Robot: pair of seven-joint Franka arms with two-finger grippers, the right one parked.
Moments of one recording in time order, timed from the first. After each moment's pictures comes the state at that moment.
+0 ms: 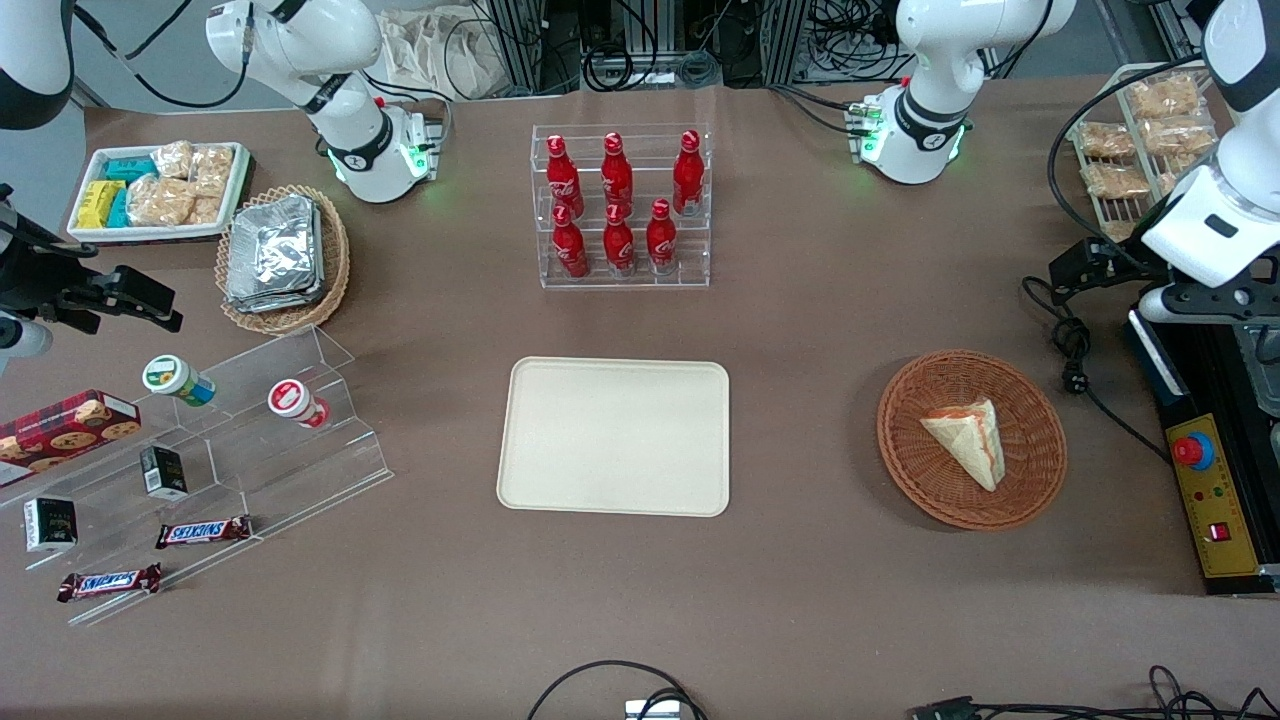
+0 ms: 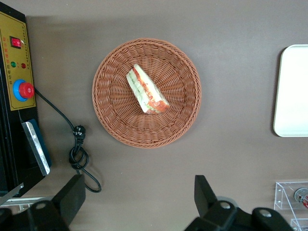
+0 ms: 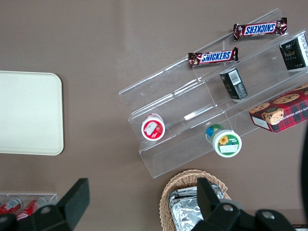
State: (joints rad) arm 0.09 -0.07 -0.14 -1.75 0.01 1.66 0.01
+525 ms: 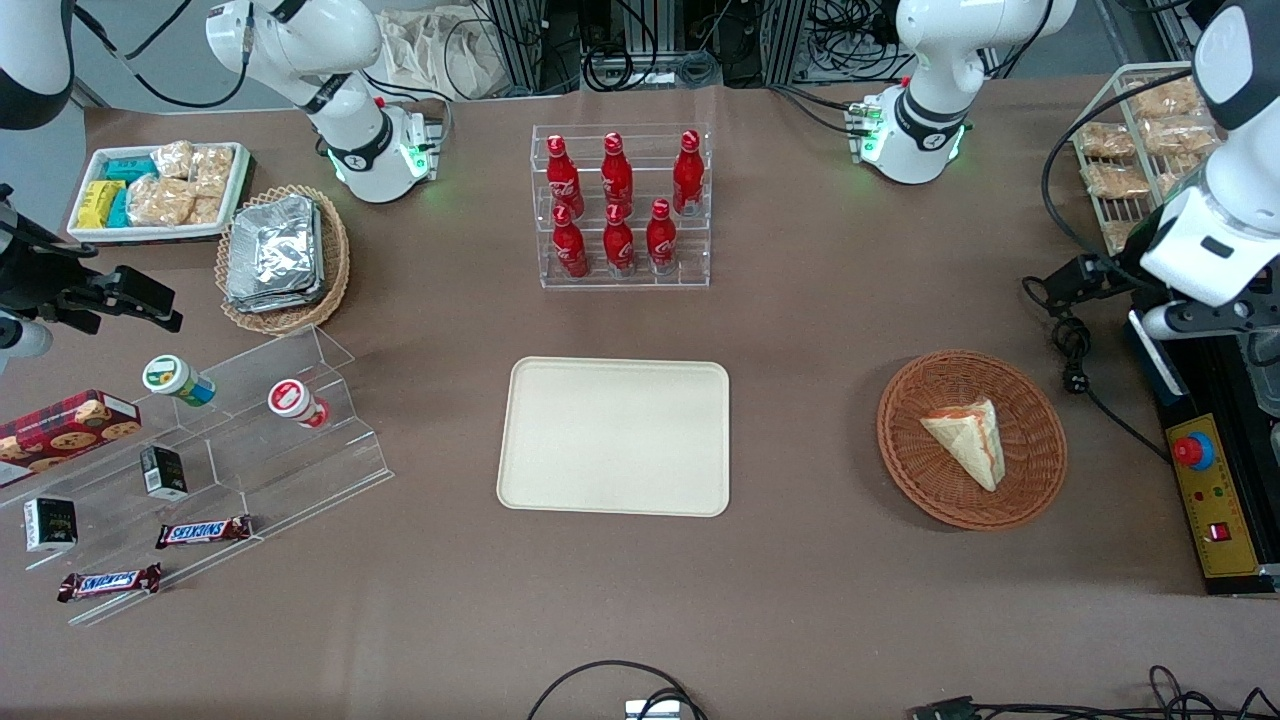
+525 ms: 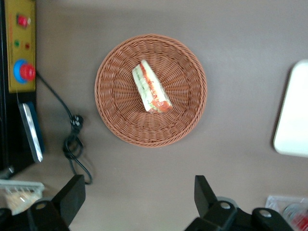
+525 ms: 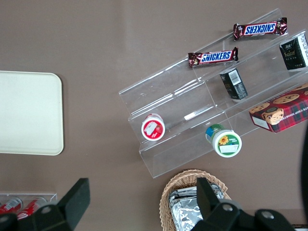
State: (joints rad) arm 0.09 -0.04 -0.15 -1.76 0.02 1.68 -0.22
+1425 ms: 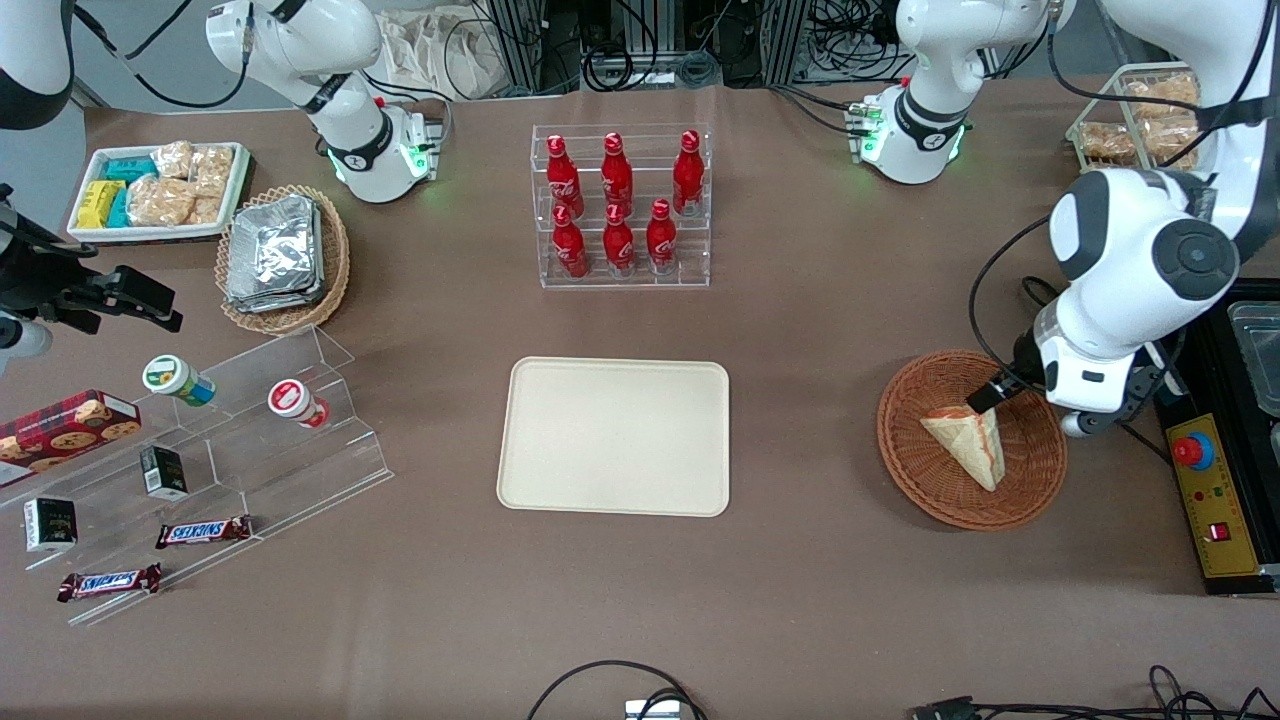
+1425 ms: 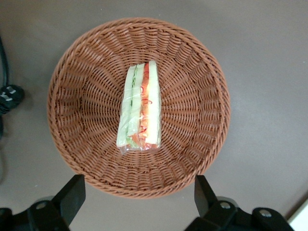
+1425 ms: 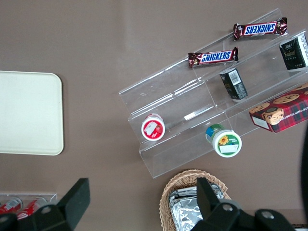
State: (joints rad) arm 0.08 0.12 -0.16 -2.10 0.02 2.23 -0.66
